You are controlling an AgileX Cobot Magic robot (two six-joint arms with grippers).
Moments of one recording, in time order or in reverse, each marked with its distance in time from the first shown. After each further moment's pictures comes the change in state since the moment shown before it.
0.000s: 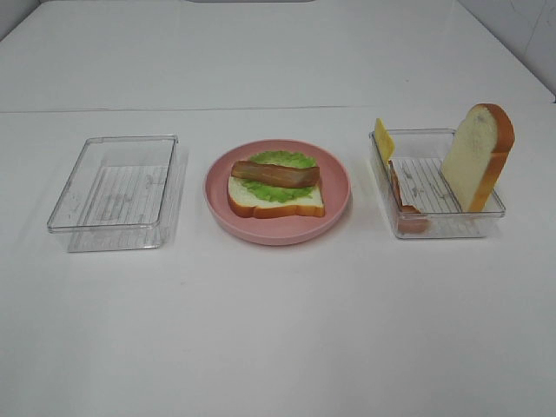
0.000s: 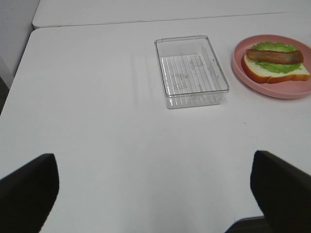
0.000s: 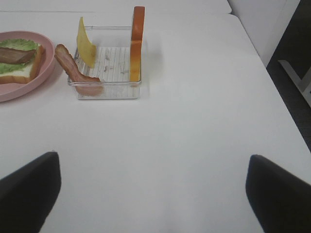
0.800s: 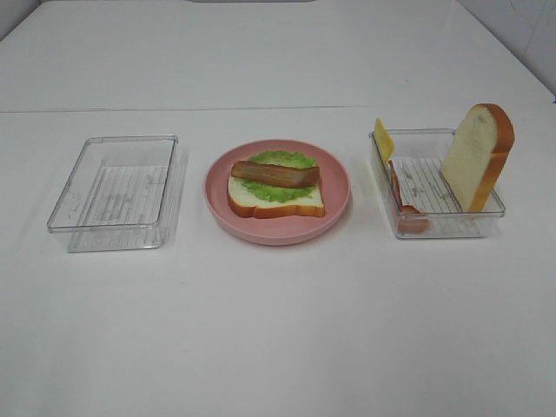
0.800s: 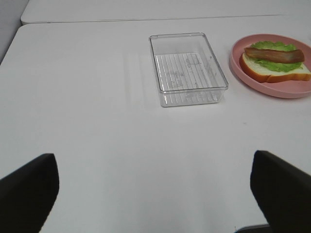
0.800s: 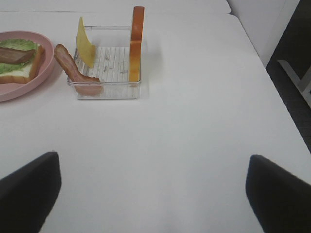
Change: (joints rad) left arm 0.000 -0.129 0.207 -0.027 -0.116 -0.007; right arm 0.000 0.000 0.000 -0.001 0.000 0.000
